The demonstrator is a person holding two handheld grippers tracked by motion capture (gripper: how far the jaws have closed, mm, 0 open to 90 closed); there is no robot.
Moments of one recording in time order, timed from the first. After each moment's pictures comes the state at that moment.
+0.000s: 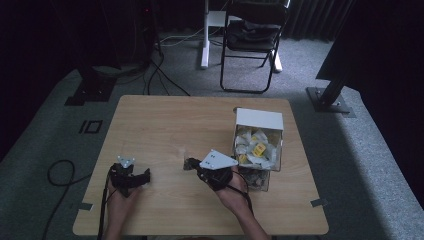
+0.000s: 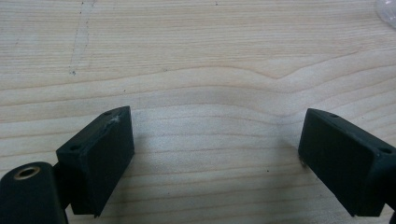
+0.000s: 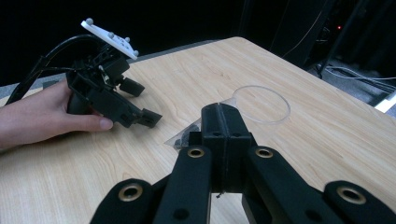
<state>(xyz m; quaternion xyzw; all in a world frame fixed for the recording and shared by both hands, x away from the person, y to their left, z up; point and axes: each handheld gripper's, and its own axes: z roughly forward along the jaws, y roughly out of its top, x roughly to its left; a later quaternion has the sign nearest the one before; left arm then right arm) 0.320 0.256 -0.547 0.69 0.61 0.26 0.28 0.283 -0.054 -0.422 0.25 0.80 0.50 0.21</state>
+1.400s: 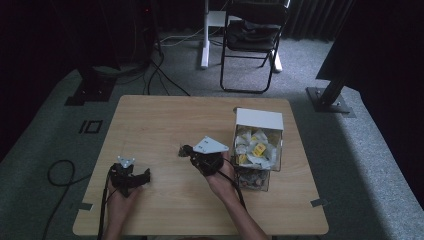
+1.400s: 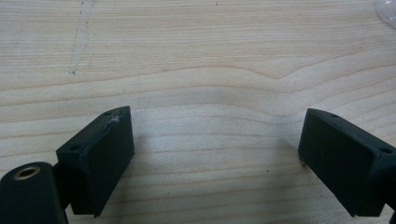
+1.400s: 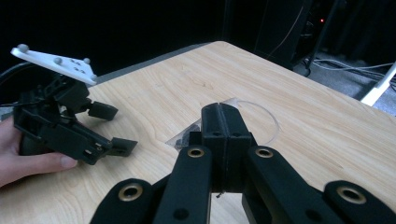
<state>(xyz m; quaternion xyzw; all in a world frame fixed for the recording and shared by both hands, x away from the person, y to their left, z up) 0.320 0.256 -0.547 0.69 0.61 0.26 0.28 0.323 -0.032 -0.428 0.29 0.78 0.51 0.21</state>
